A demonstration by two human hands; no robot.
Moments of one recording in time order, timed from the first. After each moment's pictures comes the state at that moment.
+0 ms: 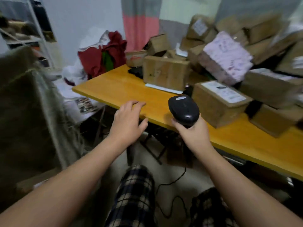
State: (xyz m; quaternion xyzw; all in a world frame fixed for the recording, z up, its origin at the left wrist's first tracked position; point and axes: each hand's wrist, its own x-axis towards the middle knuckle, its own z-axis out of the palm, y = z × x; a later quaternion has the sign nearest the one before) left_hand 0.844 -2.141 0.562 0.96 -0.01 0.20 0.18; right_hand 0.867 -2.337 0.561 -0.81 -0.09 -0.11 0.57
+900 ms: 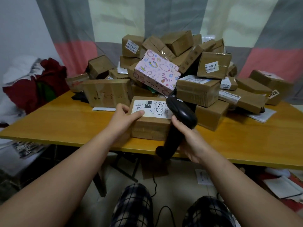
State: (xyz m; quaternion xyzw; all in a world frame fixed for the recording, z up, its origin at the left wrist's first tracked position) left_hand 0.941 -2.256 0.607 0.83 -0.01 0.04 0.56; right_hand 0.868 -2.455 0.590 -0.61 0.03 0.06 0.79
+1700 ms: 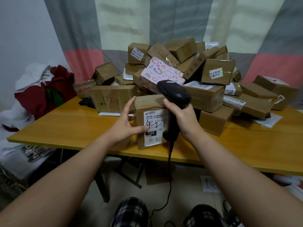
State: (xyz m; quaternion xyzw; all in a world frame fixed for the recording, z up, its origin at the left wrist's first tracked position) left_hand 0.951 -2.229 0.598 0.82 -0.20 0.04 0.54; right_hand 0.911 -2.428 0.635 -0.65 -0.11 -0.16 0.74
